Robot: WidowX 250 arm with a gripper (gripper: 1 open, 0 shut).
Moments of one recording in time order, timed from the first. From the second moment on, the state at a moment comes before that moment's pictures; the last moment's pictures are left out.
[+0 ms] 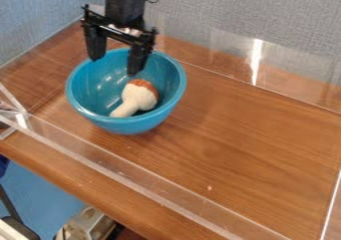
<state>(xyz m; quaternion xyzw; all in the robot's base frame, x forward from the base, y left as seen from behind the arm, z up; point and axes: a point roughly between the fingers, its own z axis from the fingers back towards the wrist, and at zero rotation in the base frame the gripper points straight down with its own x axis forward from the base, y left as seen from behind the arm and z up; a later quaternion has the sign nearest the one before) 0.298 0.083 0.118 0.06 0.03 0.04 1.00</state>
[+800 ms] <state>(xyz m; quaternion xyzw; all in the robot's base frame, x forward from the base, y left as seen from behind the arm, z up) 0.311 0.082 0.104 0.07 0.02 0.00 1.00</state>
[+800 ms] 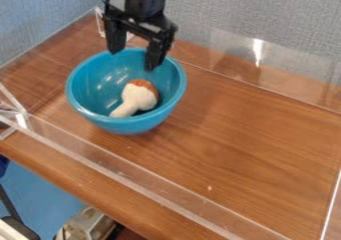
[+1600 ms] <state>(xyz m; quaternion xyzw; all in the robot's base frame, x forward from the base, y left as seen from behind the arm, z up) 0.324 0.089 0.108 0.08 0.04 0.09 0.99</state>
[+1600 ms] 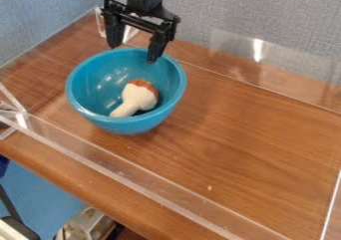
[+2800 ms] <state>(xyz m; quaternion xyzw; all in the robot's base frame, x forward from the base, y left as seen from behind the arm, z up) 0.315 0.097 0.120 0.09 0.02 0.03 1.00</state>
